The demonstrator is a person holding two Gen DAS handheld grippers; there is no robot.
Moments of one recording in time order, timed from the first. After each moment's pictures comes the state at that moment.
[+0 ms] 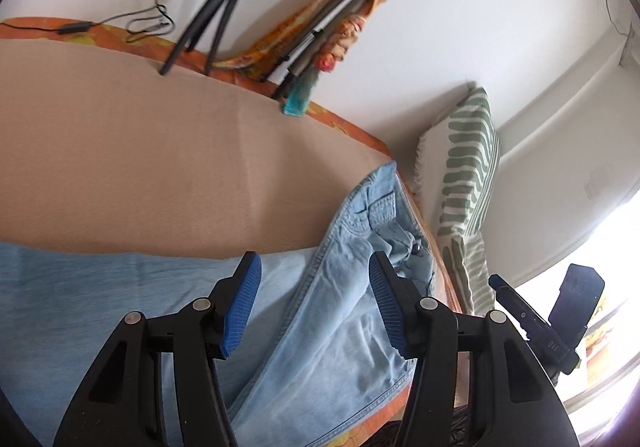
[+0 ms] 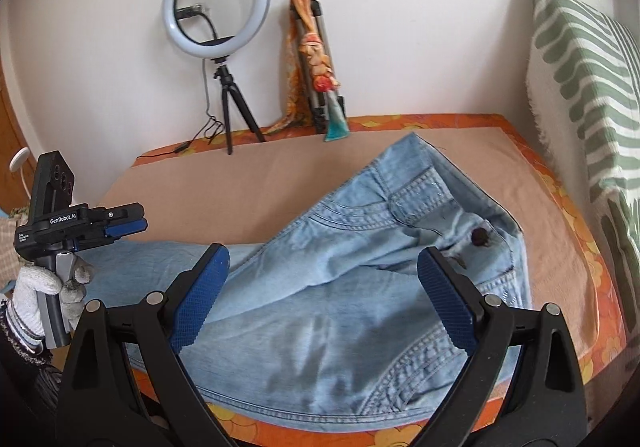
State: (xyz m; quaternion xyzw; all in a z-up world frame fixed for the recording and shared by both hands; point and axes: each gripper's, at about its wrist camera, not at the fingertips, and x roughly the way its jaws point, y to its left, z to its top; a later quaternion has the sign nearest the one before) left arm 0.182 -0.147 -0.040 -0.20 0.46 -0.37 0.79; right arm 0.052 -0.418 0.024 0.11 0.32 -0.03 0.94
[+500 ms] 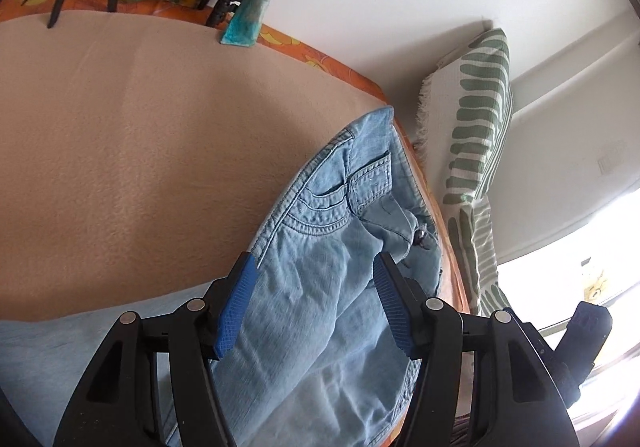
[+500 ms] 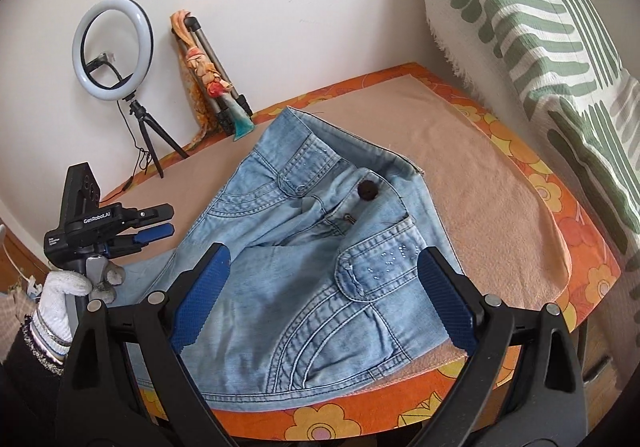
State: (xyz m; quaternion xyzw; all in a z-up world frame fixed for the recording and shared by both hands) left arm 0.227 -0.281 -0.082 -0.16 0.53 -0.39 0.74; right arm 0.008 -0.527 -0.011 0.22 0.32 -0.11 0.91
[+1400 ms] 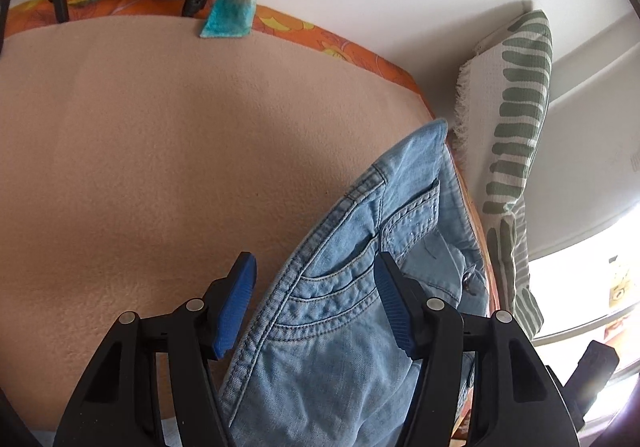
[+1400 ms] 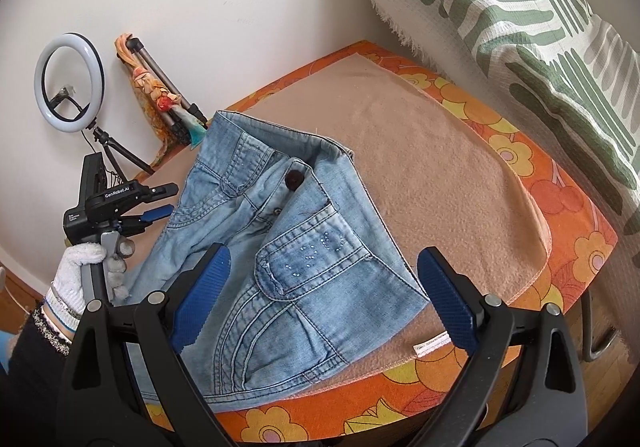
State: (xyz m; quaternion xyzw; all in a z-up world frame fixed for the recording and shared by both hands) left arm 0.281 -0.344 -0.111 -0.11 0.56 -0.36 0.74; right arm -0.012 -0.587 -0.049 0.29 0.33 -0.14 0.89
